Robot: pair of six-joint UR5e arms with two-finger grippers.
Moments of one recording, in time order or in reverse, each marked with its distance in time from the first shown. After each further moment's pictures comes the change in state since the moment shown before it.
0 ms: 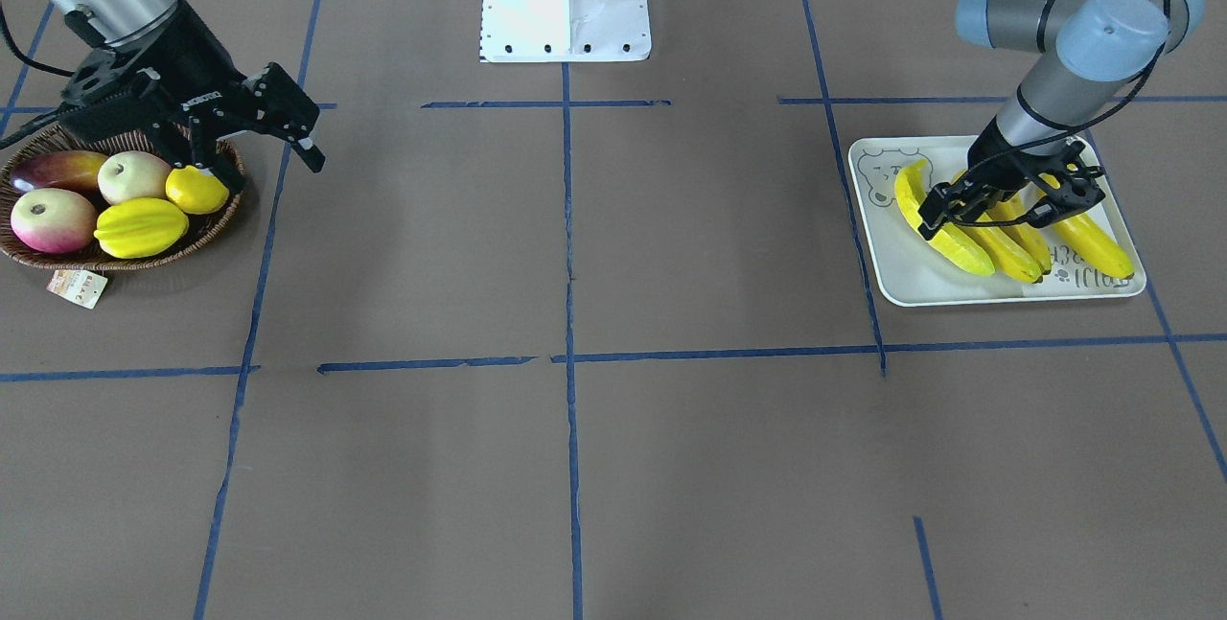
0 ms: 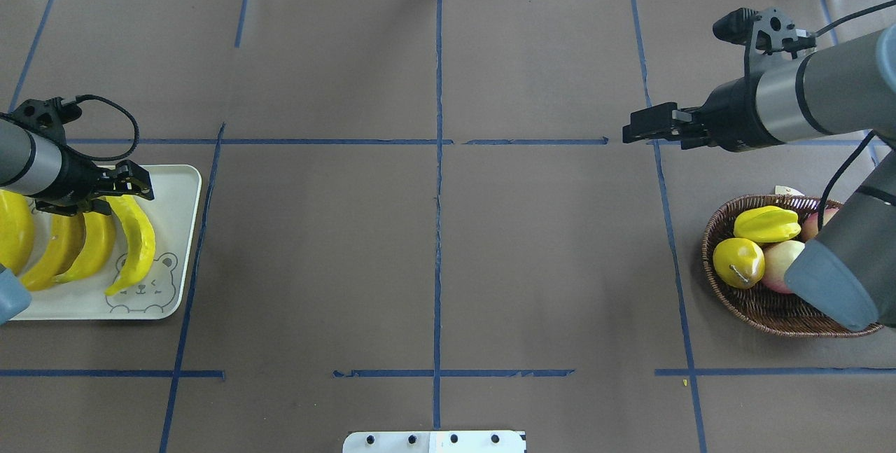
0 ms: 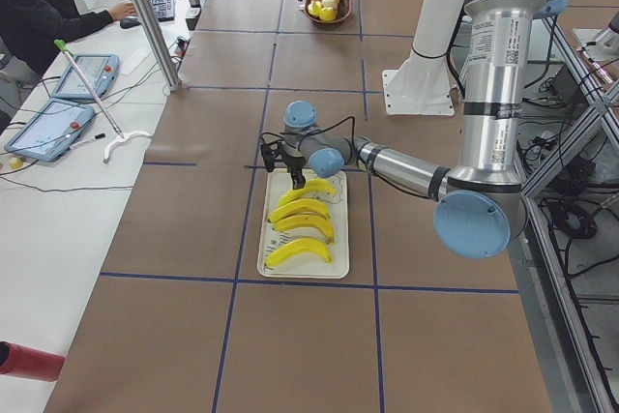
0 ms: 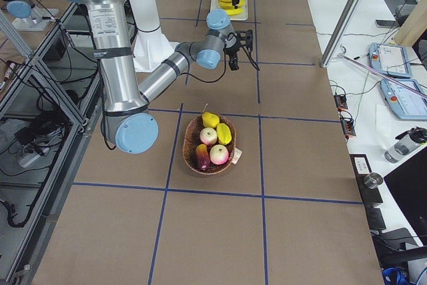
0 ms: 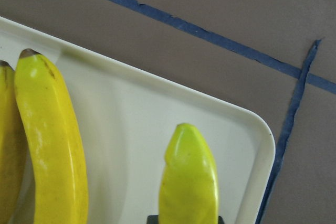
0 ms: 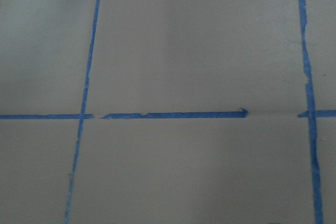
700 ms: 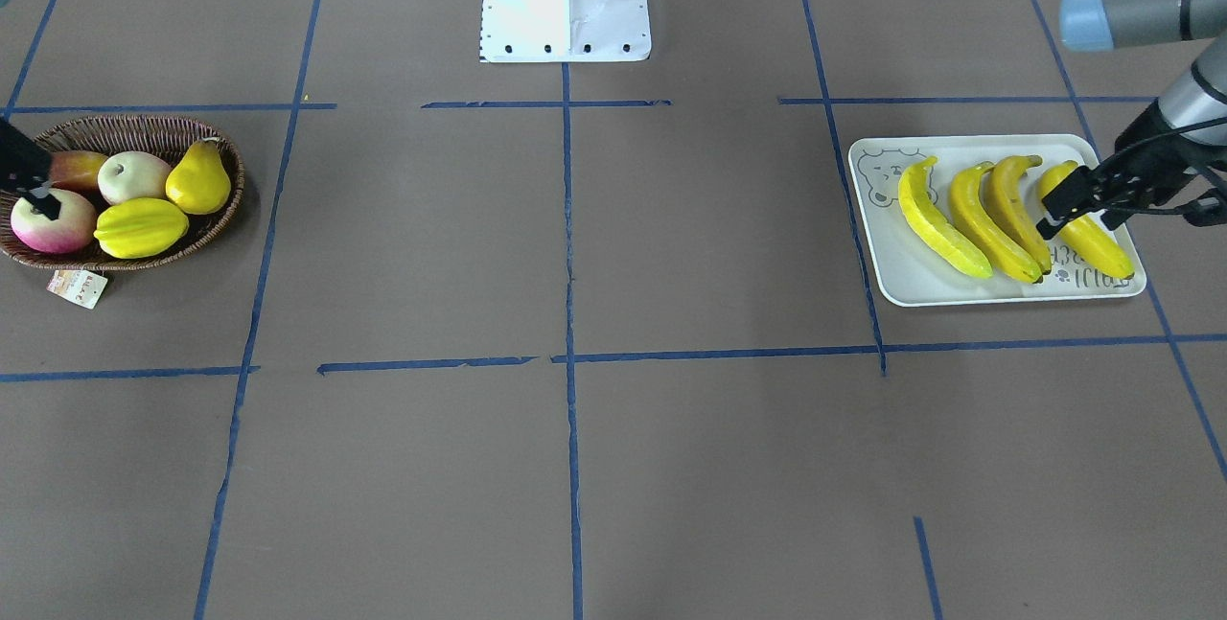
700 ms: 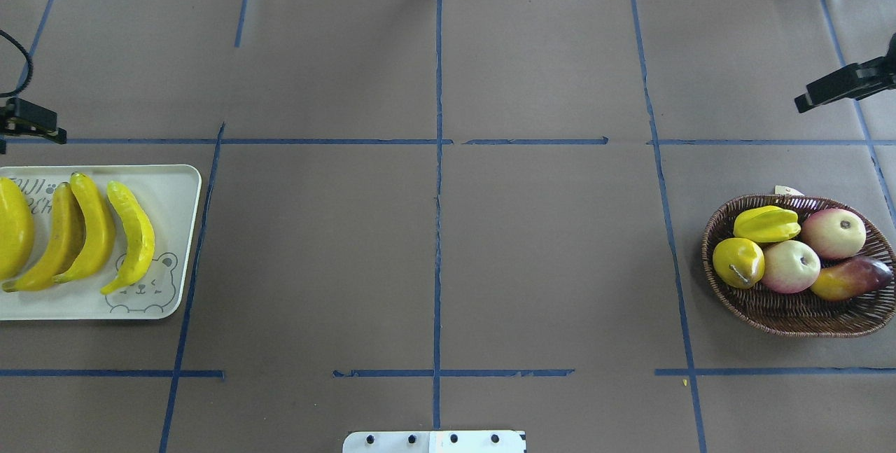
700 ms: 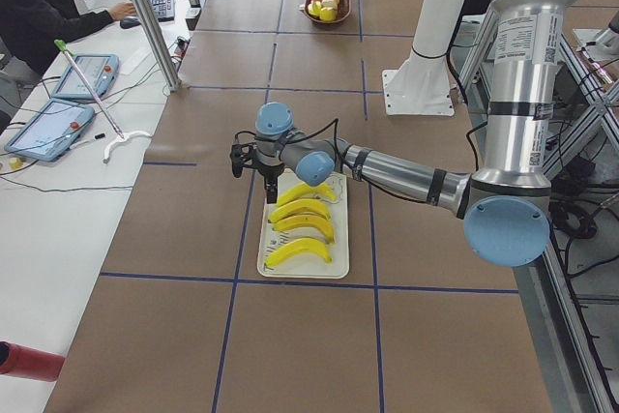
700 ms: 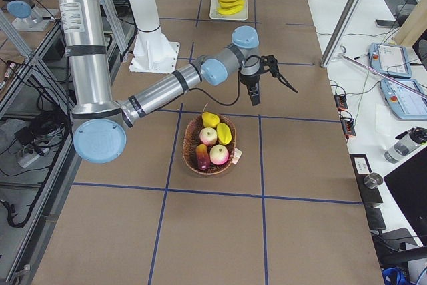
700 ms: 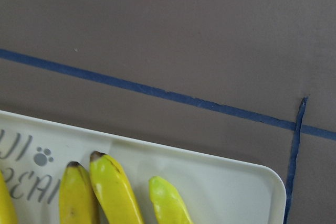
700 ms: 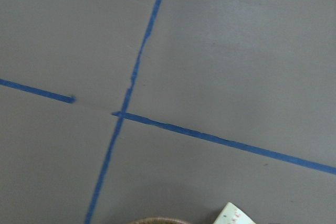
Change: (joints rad) left arm -0.329 0.003 0.003 0.169 -0.176 0.543; right arm 0.401 -0.110 -0.169 -0.196 0.262 -0.754
